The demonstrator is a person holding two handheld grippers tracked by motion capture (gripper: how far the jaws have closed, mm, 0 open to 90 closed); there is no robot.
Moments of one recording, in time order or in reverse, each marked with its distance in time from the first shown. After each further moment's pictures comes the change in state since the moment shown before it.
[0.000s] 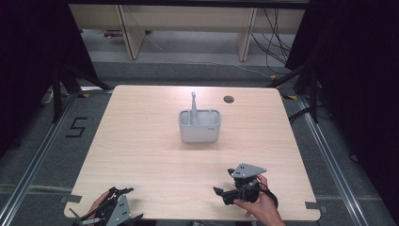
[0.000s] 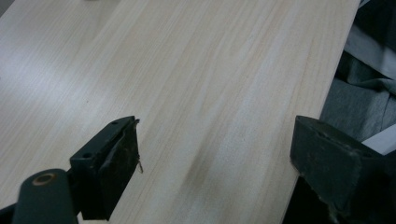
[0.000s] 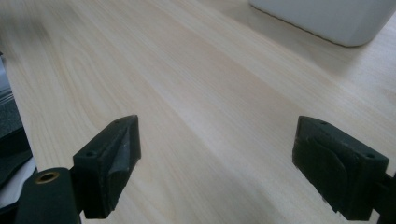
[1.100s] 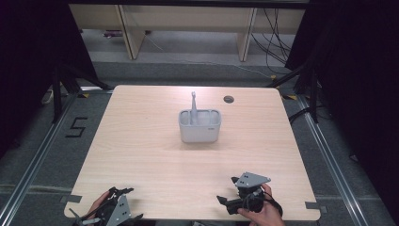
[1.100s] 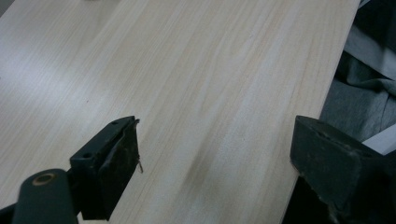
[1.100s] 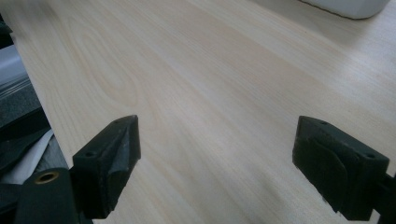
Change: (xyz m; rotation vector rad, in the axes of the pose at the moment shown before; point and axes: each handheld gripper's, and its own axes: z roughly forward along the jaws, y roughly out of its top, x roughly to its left) left arm 0.000 0.000 0.000 0.002 -0.002 0.000; right arm 0.011 -0.020 -0.012 0.021 -0.002 0.013
